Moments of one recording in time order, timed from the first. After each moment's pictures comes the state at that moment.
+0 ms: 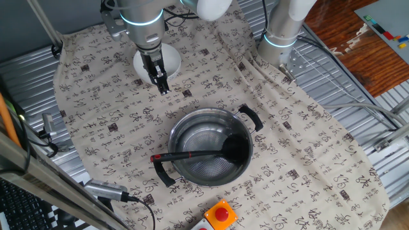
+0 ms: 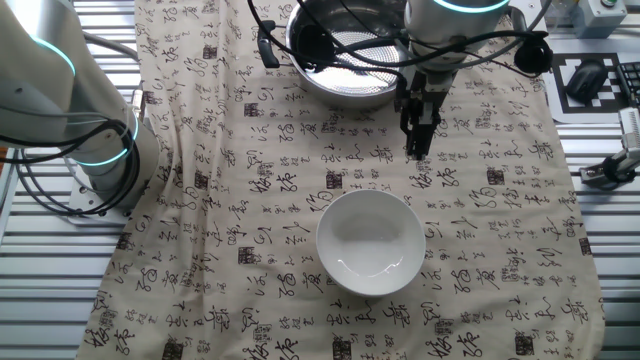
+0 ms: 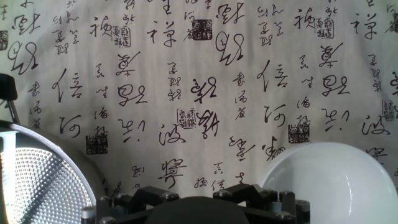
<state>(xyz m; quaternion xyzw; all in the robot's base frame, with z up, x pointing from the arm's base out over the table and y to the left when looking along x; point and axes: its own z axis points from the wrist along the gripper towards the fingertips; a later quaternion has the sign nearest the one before) 0.500 0.000 0.170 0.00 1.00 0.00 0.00</state>
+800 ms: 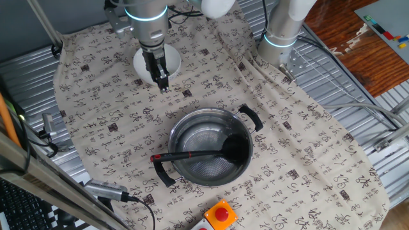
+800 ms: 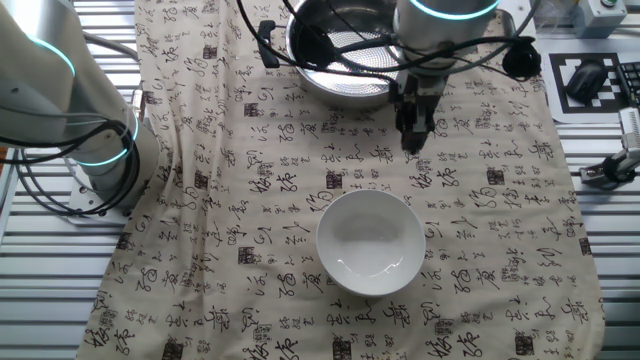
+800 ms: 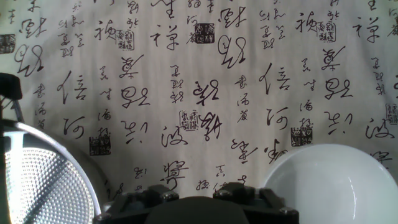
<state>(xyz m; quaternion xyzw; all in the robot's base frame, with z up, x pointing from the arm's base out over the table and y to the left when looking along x) 0.498 0.000 0.170 -0.01 1.00 0.00 0.01</state>
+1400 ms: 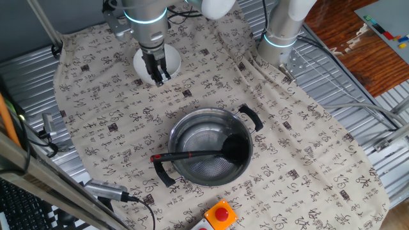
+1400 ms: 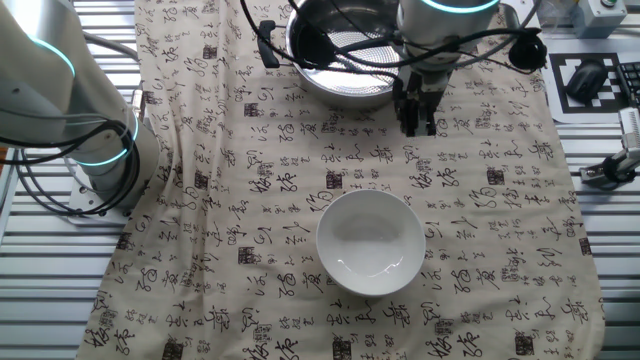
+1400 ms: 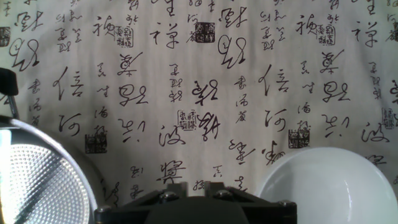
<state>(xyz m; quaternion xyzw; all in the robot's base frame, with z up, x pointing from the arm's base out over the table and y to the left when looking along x) 0.495 0.004 0.174 -0.03 1.00 0.00 0.01</state>
